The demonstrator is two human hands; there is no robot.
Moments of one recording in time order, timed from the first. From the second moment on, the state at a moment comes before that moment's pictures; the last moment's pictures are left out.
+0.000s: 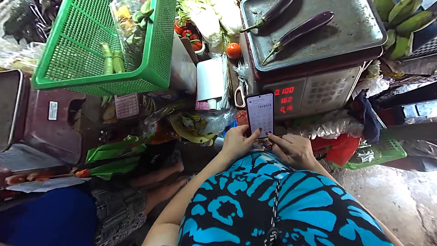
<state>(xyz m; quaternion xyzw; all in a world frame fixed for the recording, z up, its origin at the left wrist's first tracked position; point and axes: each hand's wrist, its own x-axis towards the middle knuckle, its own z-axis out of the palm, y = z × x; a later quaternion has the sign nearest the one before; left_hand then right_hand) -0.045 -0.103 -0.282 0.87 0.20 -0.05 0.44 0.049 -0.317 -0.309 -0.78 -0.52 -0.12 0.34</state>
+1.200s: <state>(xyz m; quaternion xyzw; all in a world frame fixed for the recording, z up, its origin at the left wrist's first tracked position) -0.149 -0.102 -0.369 0.84 0.35 -0.02 0.41 0.079 -0.316 -0.308 -0.68 -0.62 -0.06 0.39</state>
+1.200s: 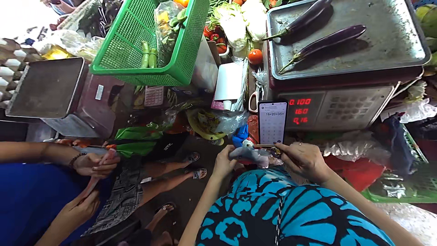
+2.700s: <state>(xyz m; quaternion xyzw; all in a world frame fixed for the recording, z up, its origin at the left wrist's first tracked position) -0.306 -0.033 -0.341 0.84 0.13 -0.03 0.52 -0.029 -0.304 -0.286 -0.78 -0.51 -0.15 0.33</state>
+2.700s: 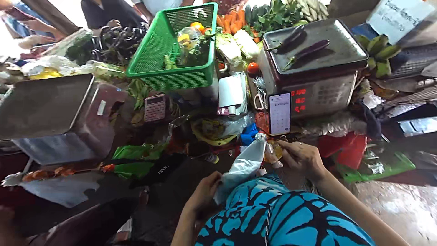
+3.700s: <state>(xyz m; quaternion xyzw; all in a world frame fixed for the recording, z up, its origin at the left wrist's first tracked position) -0.278 0.019 -0.302 0.84 0.29 0.08 0.45 -0.020 -0.287 -0.285 -0.72 -0.59 -0.08 0.36</state>
